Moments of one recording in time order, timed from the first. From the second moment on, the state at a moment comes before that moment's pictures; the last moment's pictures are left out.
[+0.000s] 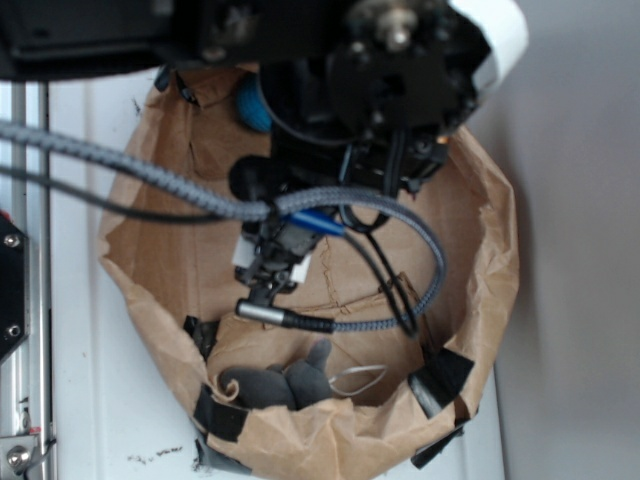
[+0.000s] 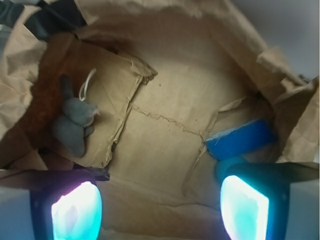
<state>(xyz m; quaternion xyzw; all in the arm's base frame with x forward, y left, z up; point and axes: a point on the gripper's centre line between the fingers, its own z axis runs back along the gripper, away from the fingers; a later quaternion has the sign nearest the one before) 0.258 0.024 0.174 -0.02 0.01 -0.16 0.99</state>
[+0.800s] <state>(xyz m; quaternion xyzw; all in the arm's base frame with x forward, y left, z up) 0.244 0.037 0.131 -0.04 -0.06 -0.33 0.94</state>
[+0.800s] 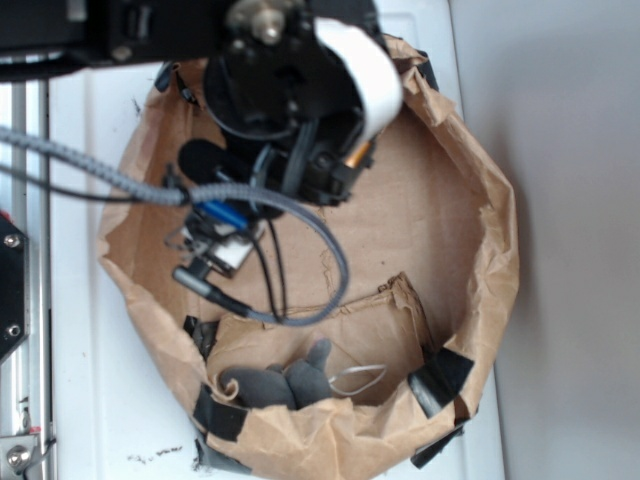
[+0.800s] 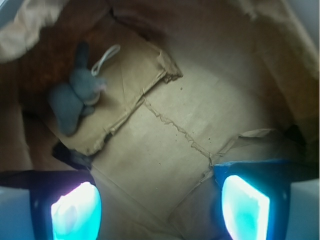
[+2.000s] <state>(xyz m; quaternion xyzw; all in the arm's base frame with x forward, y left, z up) 0.245 0.074 0.065 0.07 0.00 -0.29 0.95</state>
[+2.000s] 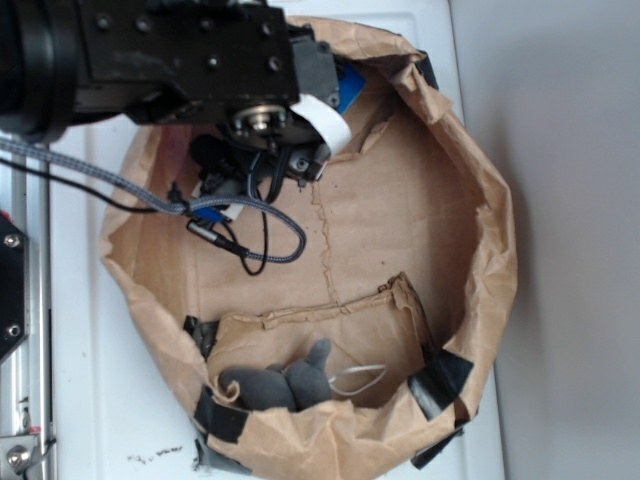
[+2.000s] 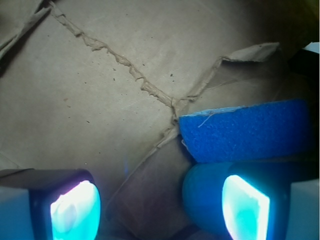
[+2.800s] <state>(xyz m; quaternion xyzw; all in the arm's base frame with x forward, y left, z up) 0.248 0.099 0.044 0.09 0.03 -0.31 0.95</state>
